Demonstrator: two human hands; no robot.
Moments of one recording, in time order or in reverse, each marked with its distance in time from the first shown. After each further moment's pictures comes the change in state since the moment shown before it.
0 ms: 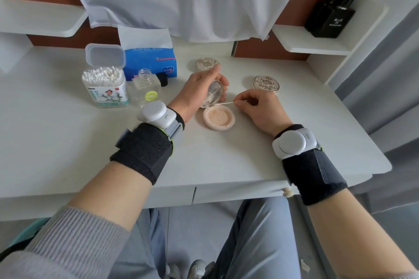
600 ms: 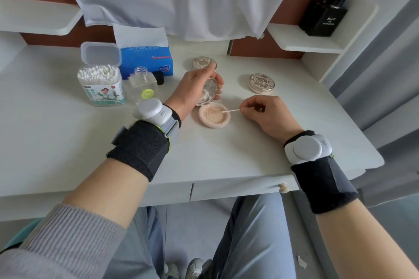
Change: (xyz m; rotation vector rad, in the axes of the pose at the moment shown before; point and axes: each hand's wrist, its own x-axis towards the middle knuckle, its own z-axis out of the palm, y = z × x) left_hand 0.000 -0.003 -0.001 -0.007 0.026 0.023; right_hand -0.023 0.007 -0.017 0.040 -0.056 0.018
